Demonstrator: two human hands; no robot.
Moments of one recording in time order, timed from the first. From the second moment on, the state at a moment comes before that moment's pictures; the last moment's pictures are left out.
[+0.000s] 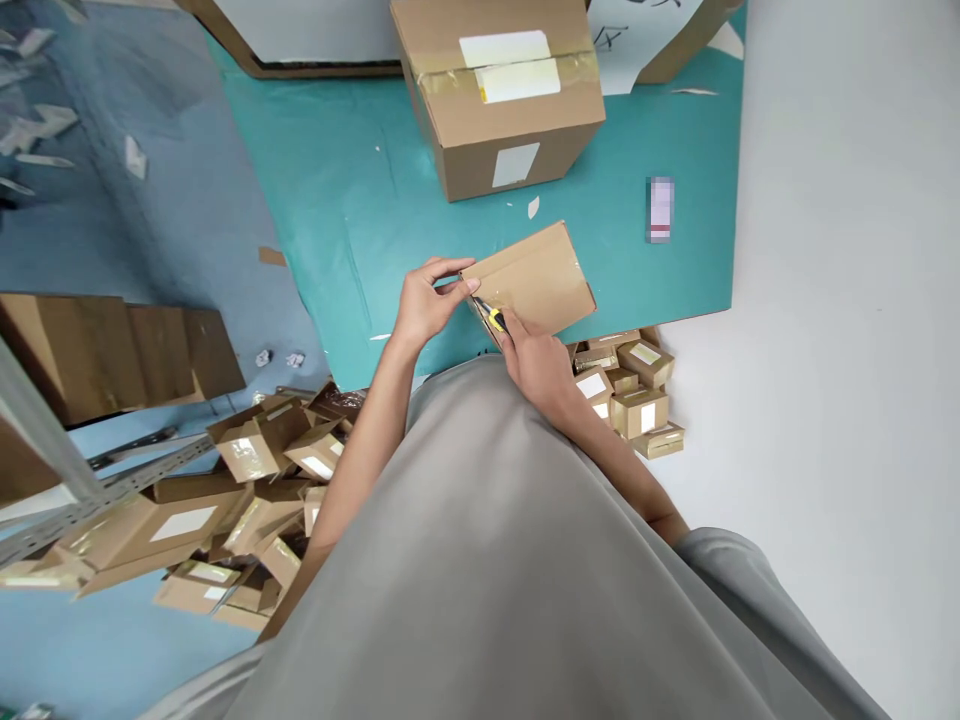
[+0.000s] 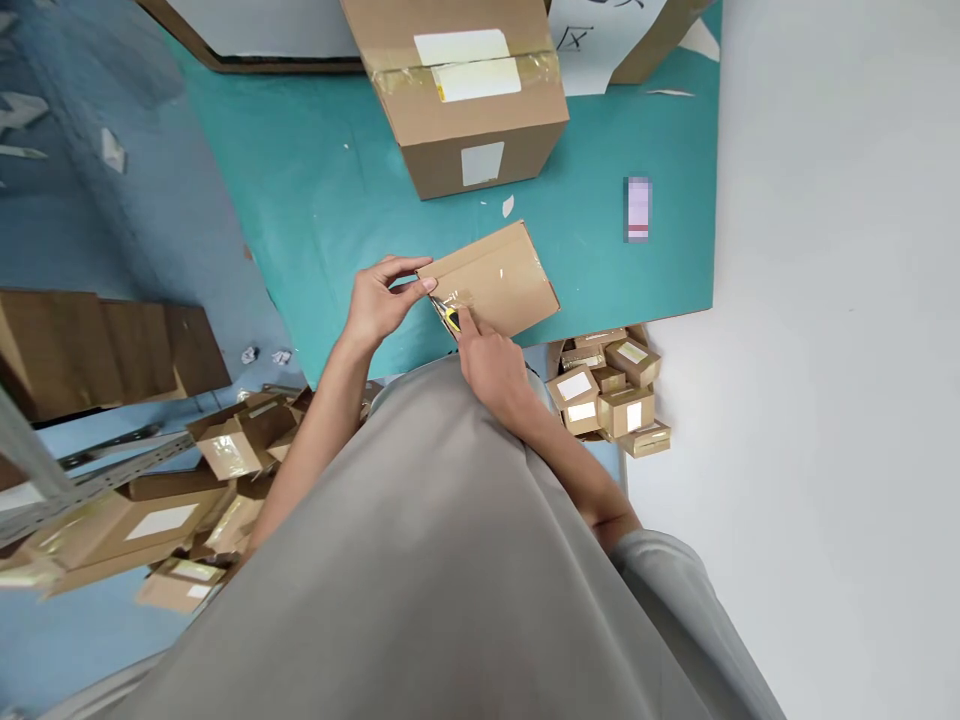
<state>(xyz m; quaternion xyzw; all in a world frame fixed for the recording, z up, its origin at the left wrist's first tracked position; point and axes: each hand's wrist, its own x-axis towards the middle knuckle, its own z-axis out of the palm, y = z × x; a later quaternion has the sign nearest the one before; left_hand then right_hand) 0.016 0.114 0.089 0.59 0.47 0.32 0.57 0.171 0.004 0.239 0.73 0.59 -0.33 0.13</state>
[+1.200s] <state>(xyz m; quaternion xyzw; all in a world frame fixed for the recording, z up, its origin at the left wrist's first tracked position) 0.134 0.077 0.132 0.84 0.37 0.21 0.35 0.308 -0.042 0.175 0.81 0.50 -0.26 -0.16</state>
